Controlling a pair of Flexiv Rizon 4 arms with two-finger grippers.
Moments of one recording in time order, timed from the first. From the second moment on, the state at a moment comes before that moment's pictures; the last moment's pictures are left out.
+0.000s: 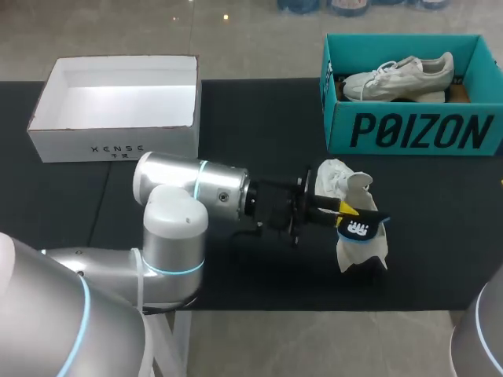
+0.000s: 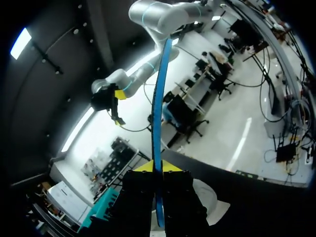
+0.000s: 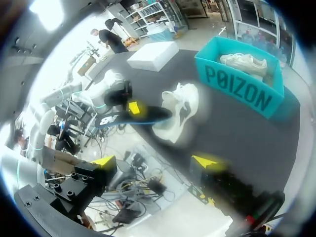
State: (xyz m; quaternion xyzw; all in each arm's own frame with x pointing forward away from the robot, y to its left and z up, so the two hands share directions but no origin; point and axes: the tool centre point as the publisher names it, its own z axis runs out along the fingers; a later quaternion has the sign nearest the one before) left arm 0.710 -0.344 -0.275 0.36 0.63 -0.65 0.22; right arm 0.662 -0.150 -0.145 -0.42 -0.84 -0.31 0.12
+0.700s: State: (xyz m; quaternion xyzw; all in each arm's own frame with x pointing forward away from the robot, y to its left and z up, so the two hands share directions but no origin) left arm 0.745 -0.349 -0.325 0.39 0.67 -0.60 0.20; right arm 0.662 -0.150 -0.145 -0.42 -0.84 -0.31 0.12
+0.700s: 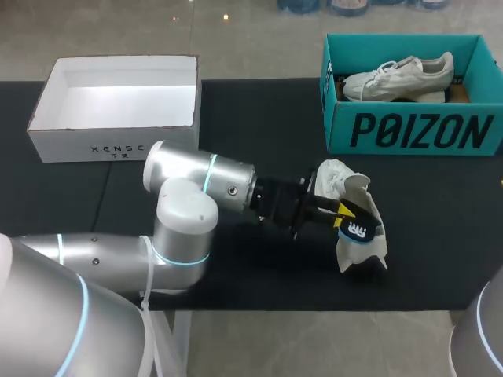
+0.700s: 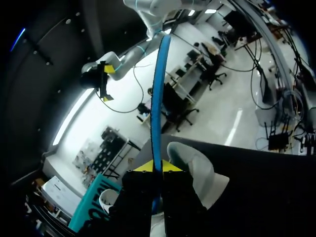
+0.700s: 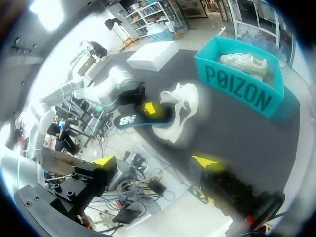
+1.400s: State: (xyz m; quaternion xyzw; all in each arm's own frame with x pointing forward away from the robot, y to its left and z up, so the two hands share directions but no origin) left arm 0.769 -0.365 -0.348 0.41 0.72 -0.52 0.20; right arm 0.662 -0.150 -0.146 -0.42 -0.84 -0.31 0.12
